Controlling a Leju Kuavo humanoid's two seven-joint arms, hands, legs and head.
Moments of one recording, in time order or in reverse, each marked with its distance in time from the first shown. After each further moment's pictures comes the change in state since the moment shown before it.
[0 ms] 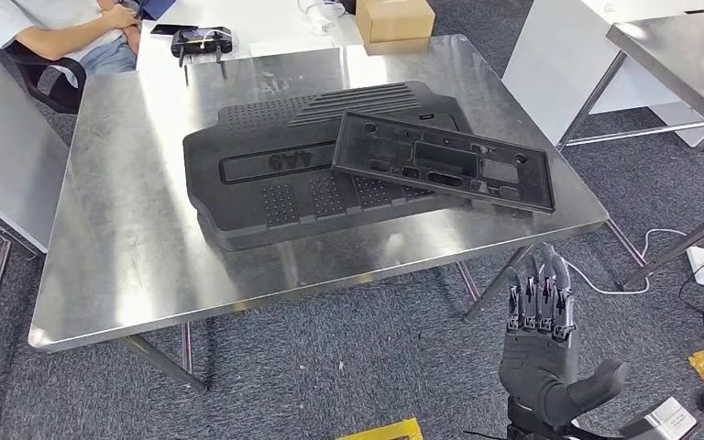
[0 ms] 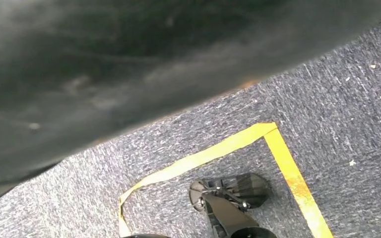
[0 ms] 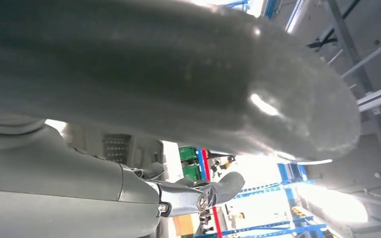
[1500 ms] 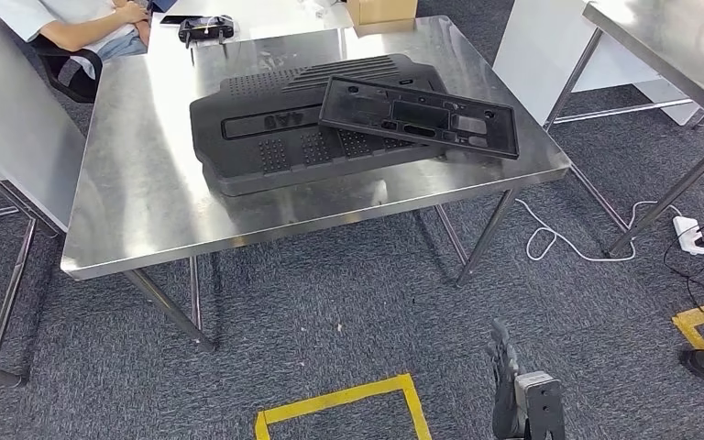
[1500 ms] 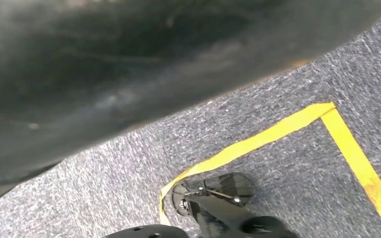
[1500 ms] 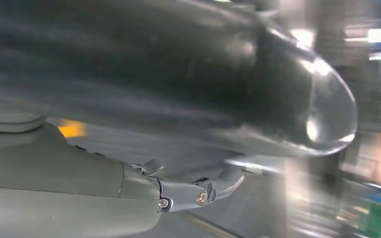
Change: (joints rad) left arm 0.002 0.009 0.000 0.000 -0.047 0.006 0.000; right arm 0.064 -0.100 0.025 0.364 0.274 -0.299 0.239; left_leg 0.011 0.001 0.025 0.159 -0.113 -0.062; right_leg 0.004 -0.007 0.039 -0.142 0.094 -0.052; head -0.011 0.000
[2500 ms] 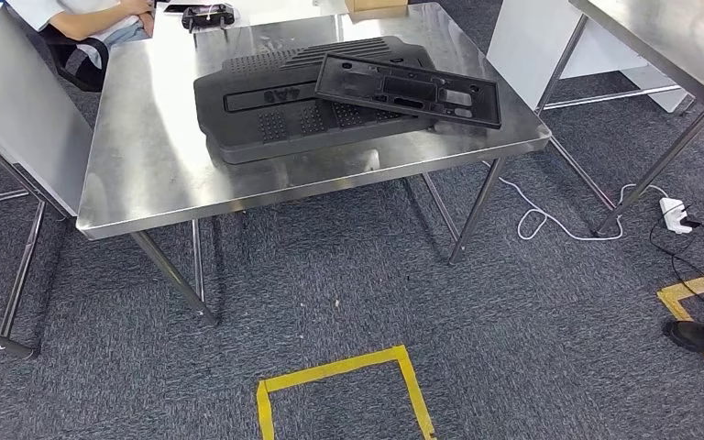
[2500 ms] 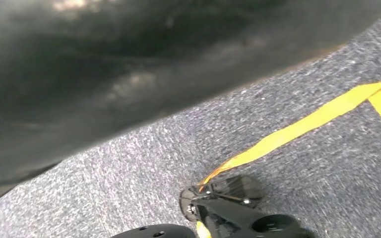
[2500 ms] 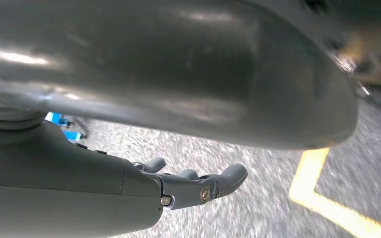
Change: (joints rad) left arm -0.004 -0.008 0.000 0.001 -0.047 0.020 0.029; right arm -0.363 0.077 0.027 1.427 0.416 0.097 0.428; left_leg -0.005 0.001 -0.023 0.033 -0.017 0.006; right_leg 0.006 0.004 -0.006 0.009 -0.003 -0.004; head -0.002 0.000
